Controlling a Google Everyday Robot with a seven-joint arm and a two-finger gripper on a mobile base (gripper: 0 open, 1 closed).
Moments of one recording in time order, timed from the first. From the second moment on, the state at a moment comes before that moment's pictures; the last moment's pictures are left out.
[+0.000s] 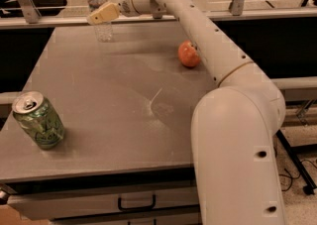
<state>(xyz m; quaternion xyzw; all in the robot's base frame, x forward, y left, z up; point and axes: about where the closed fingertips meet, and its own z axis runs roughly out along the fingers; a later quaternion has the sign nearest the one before) 0.851 0.155 0.945 -0.45 0.66 0.25 0.55</state>
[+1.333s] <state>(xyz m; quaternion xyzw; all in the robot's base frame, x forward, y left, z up) 0.846 0.192 0.949 -0.43 0.66 0.27 0.56</state>
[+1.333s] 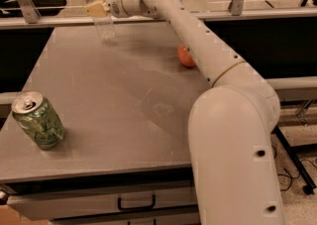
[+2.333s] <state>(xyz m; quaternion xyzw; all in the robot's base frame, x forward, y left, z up) 0.814 0.181 0.968 -0.45 0.63 0.29 0.56</state>
